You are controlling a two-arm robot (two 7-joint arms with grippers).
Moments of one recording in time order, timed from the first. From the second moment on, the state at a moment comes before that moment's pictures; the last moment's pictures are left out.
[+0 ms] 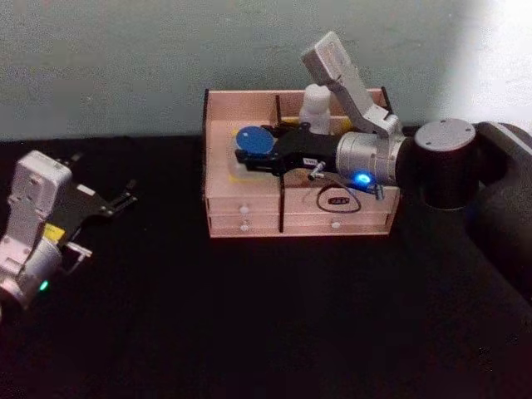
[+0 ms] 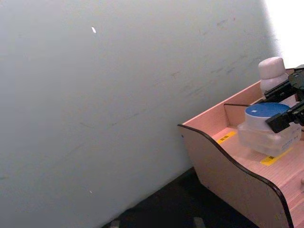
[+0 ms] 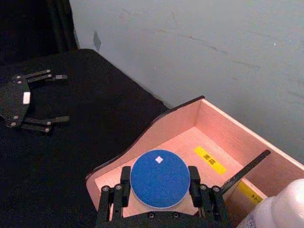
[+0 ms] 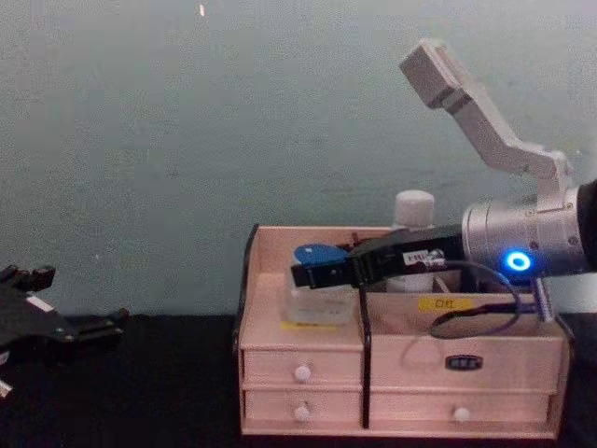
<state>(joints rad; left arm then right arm) -0.20 0.60 0.45 -1.41 -0.25 -0.12 0.03 0.74 0.26 -0.62 -1.02 0.35 0.24 0.59</state>
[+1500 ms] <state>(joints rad) -0.20 0.60 0.45 -1.41 -0.25 -0.12 0.03 0.60 0.40 -0.55 -1.32 0.39 0.27 0.57</state>
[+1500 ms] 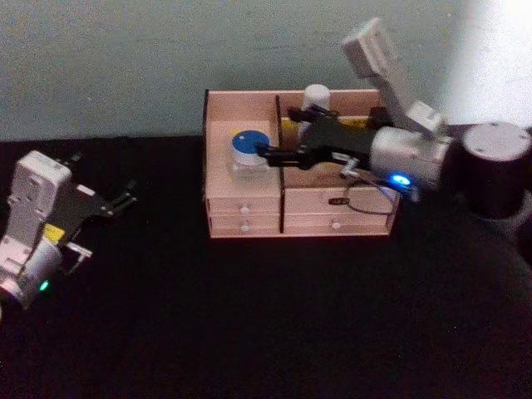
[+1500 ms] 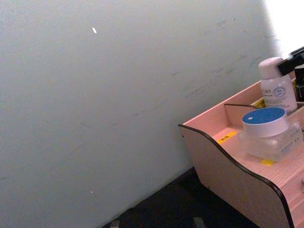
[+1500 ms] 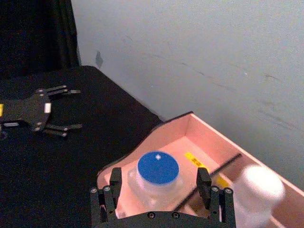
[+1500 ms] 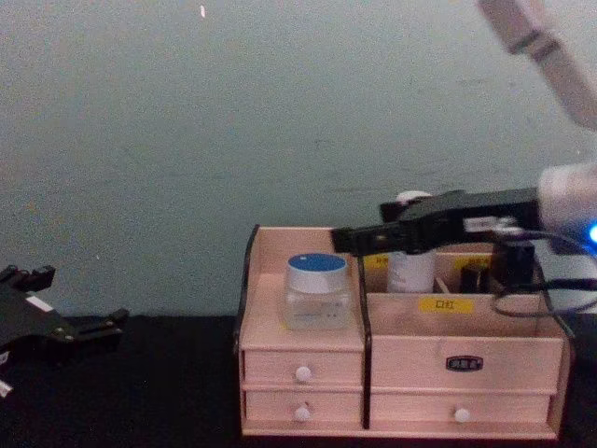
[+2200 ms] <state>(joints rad) -0.20 0.60 0.45 -1.41 -0.25 -0.12 0.03 0.21 0.61 -0.24 -1.66 0.40 0.31 0.13</state>
